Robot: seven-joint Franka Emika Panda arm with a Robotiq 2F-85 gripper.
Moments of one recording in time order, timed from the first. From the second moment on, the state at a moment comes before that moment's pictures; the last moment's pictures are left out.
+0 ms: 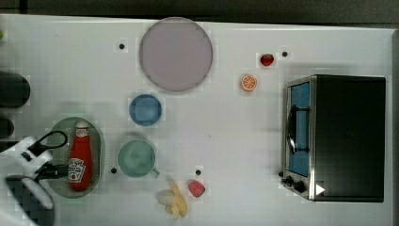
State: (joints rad) arm -0.05 0.15 0.85 -2.19 0.05 0.77 -0.03
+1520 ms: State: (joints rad) arm 0.03 0.56 0.66 -2.29 -0.03 1.24 -0.03
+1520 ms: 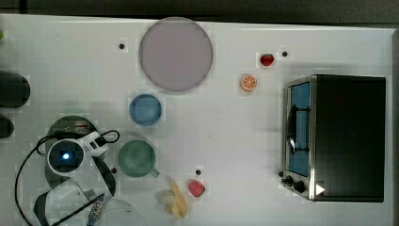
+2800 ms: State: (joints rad) arm 0.03 0.06 0.54 -2.01 0.12 0.53 -0.04
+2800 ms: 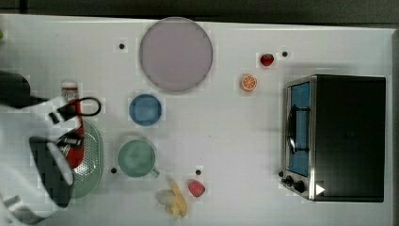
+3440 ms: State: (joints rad) arm -0.07 0.07 0.14 -2.04 -0.04 0.49 -0.32
